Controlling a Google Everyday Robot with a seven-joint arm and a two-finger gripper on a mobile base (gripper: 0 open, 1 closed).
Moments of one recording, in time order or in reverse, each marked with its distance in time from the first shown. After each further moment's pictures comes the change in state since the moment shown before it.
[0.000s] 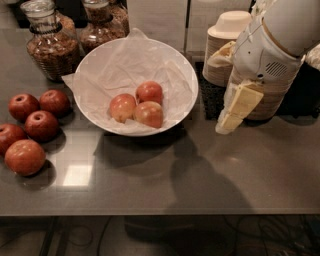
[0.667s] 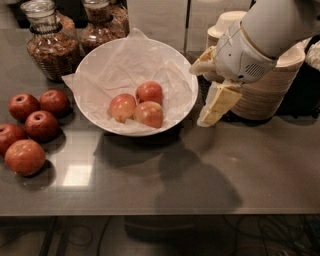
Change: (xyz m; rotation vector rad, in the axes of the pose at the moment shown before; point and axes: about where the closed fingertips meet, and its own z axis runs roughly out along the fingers) arm -0.022 -0.008 0.023 -0.027 -0.046 -0.064
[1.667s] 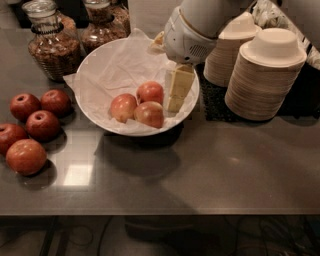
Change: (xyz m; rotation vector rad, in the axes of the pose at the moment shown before) arm -0.072 -0.044 0.044 -0.077 -0.018 -0.147
